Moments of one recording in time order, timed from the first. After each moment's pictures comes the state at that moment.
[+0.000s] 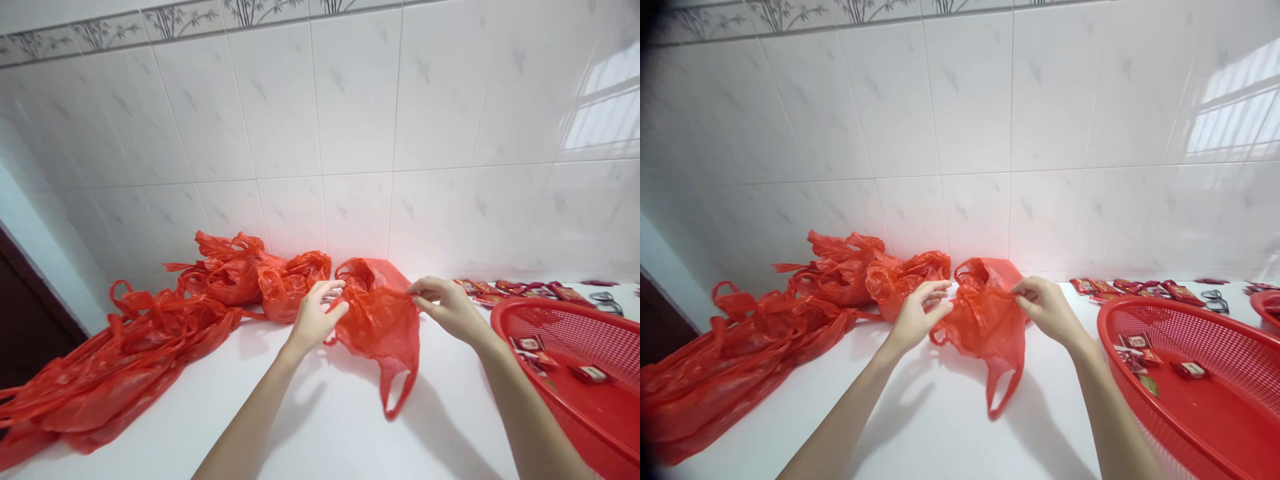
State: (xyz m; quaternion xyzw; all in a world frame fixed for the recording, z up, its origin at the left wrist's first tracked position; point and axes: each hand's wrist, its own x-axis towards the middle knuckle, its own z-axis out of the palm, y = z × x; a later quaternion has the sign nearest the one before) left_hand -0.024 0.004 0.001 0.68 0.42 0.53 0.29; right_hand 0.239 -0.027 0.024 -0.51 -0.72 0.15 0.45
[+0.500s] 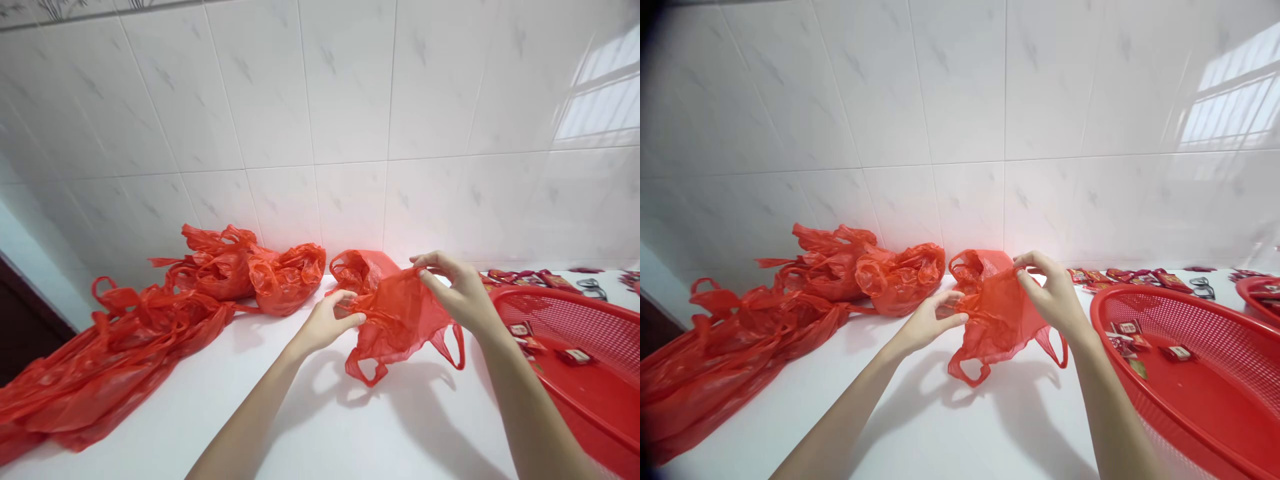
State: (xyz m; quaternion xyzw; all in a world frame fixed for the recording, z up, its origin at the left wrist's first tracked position) left_hand -0.009 -0.008 -0.005 0.71 0.42 0.38 0.42; right_hand 0.240 -0.039 0.035 -0.44 -0.68 0.10 0.58
